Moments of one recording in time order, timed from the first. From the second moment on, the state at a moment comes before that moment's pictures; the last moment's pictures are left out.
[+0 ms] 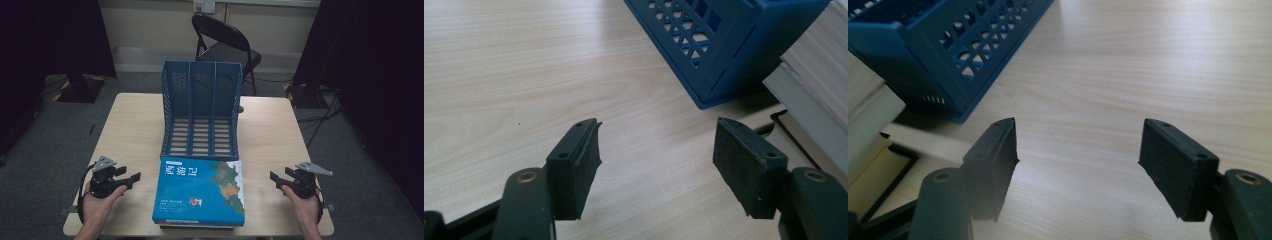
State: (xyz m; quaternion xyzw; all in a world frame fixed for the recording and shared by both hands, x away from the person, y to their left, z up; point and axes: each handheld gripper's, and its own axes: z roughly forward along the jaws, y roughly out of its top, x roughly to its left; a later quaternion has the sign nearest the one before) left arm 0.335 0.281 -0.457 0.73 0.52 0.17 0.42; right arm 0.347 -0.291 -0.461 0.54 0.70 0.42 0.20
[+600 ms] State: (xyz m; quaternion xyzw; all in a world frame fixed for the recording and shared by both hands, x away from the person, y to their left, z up) left arm 0.322 0.278 -0.455 0.72 0.51 0.16 0.44; right arm 0.348 -0.274 -0.453 0.50 0.73 0.45 0.17
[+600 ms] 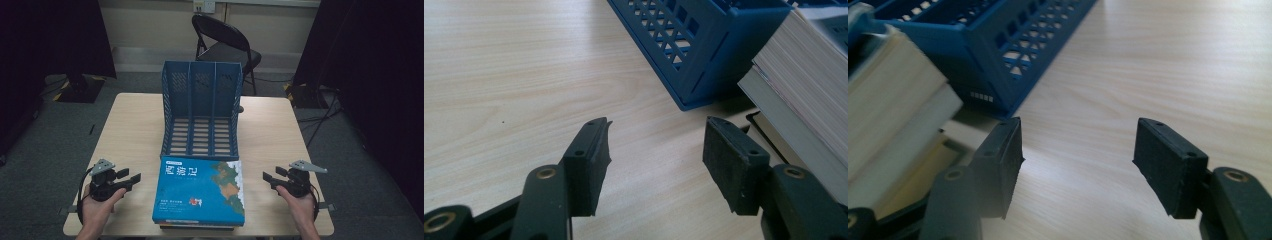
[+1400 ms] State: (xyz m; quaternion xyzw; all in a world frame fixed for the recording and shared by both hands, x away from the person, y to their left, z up) left arm 0.303 0.250 -0.421 0.73 0.47 0.12 0.48; right arm 0.361 -0.192 -0.393 0.35 0.77 0.52 0.13
